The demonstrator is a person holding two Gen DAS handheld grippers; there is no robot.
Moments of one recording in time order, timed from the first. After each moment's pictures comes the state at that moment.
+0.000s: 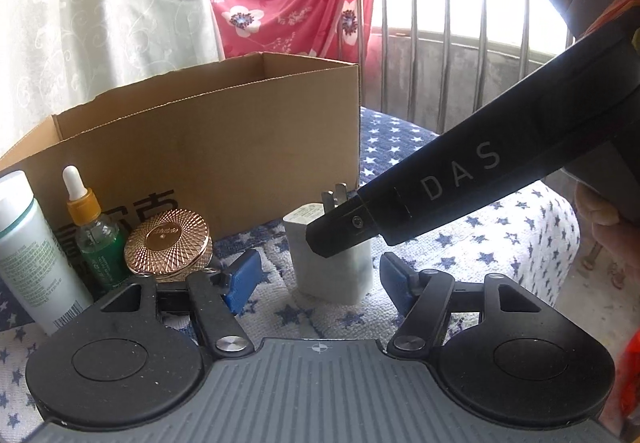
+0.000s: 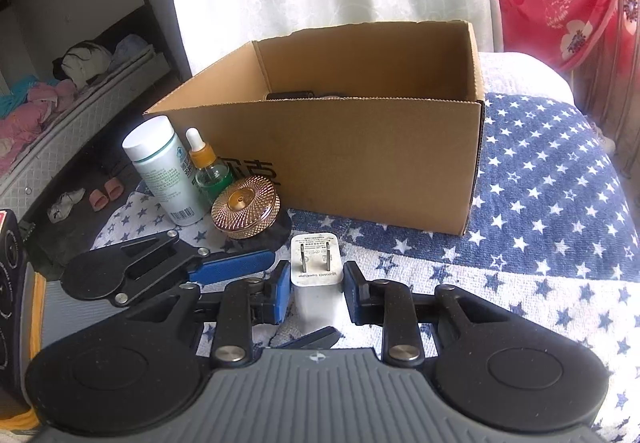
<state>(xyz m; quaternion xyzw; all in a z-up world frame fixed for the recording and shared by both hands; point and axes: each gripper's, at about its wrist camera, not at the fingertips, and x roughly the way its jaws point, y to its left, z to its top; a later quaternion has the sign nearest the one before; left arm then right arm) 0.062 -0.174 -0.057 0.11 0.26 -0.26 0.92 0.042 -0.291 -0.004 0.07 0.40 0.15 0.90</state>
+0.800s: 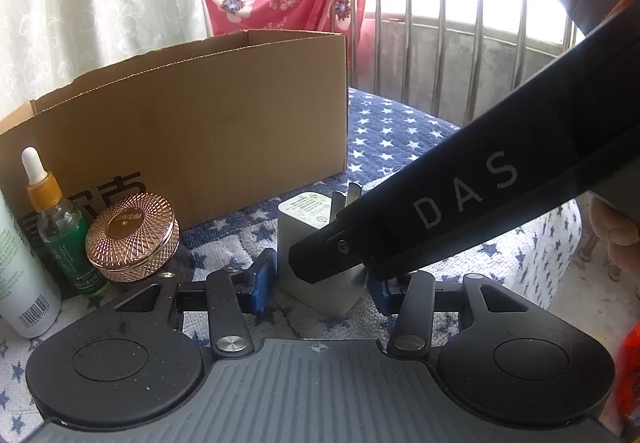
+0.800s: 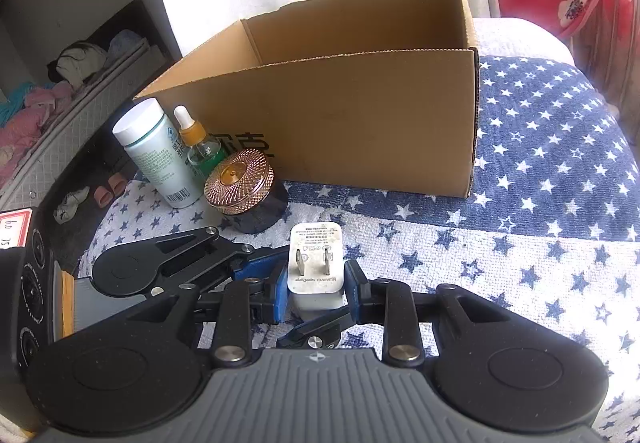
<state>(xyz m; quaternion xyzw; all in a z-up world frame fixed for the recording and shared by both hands) 0.069 -0.182 -0.072 0.10 0.28 -0.26 0.92 0.045 -0.295 -0.021 0.11 0.42 0.14 0.89</state>
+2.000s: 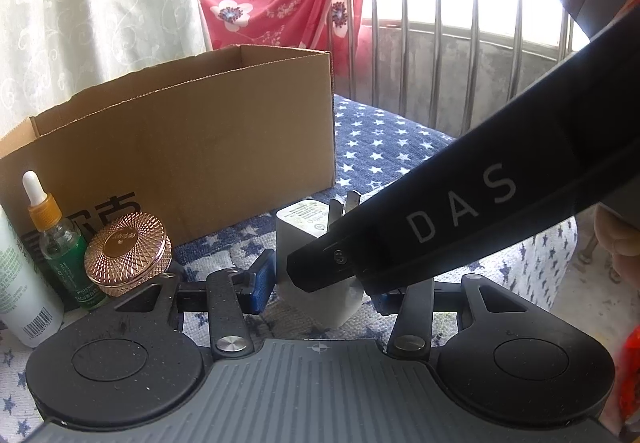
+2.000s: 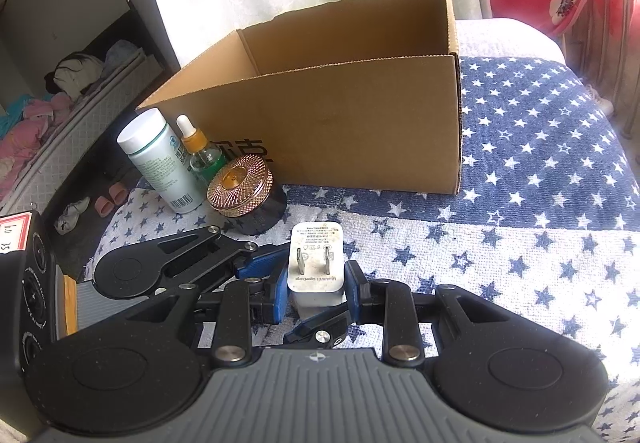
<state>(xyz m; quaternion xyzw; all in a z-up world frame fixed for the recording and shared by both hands) 0.070 -0.191 -0.060 0.11 0.27 -0.26 0.92 0.030 -0.298 -0.009 0.11 0.42 0.13 0.89</state>
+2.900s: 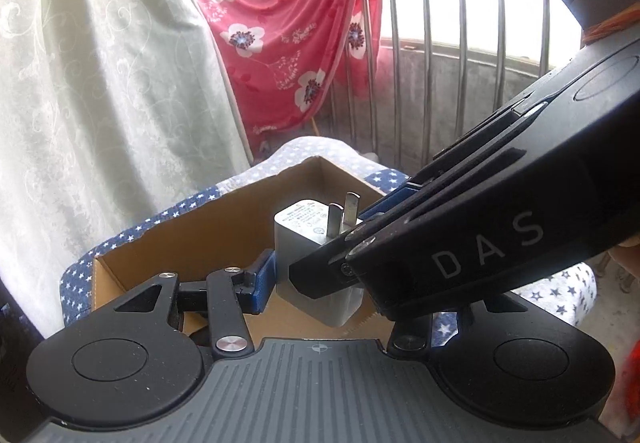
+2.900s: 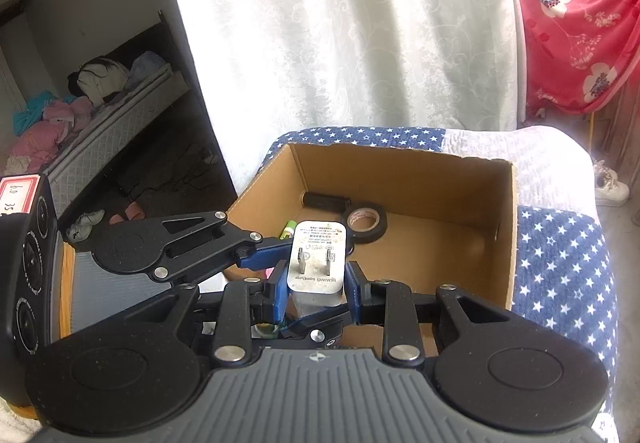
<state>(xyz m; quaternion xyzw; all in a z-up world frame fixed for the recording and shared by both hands) 0.172 -0.154 0.072 0.15 0.28 -0.27 0.91 0.161 -0.272 0.125 0.08 0.40 0.17 0.90</state>
